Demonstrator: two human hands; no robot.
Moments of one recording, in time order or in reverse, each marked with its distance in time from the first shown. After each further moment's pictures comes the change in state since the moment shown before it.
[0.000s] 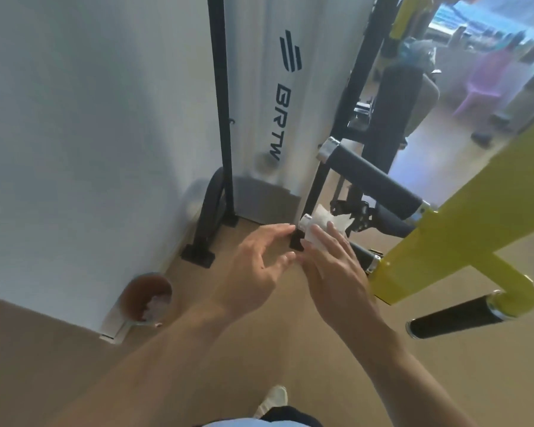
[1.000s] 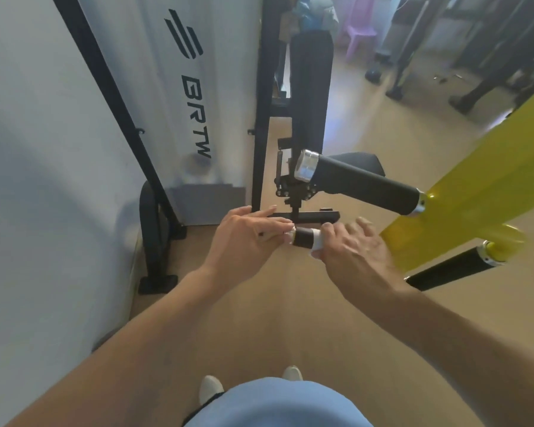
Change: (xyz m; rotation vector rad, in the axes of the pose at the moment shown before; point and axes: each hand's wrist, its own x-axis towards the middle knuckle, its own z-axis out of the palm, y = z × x) left_hand 0.126 -0.043 -0.002 0.006 -0.418 0.332; right_hand 0.057 -0.016 -0.030 -0.618 -0.442 0.454
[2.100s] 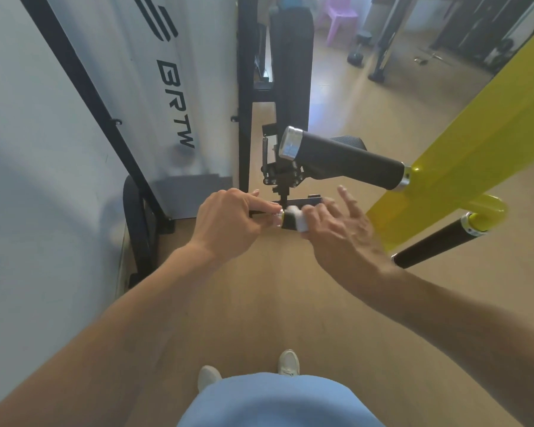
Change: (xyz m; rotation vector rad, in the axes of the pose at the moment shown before) left_hand 0.012 0.017 -0.014 0.081 0.009 -0.152; right_hand -0.002 0.006 0.014 -0.155 0.169 -0.101
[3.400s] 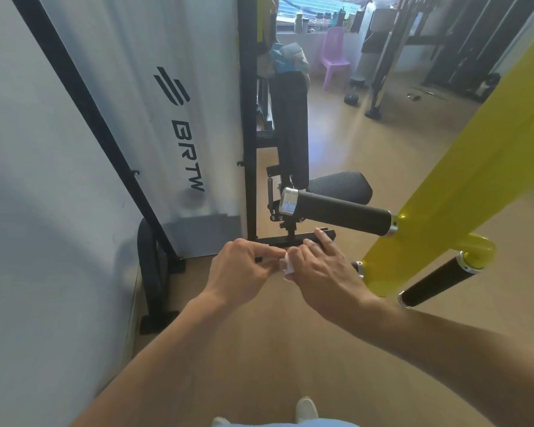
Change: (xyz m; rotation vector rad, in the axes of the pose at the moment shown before) left_hand -0.004 0.004 0.002 -0.103 -0.097 -0.059; right_hand 0.014 -0.013 0.007 0.120 0.007 -0.101
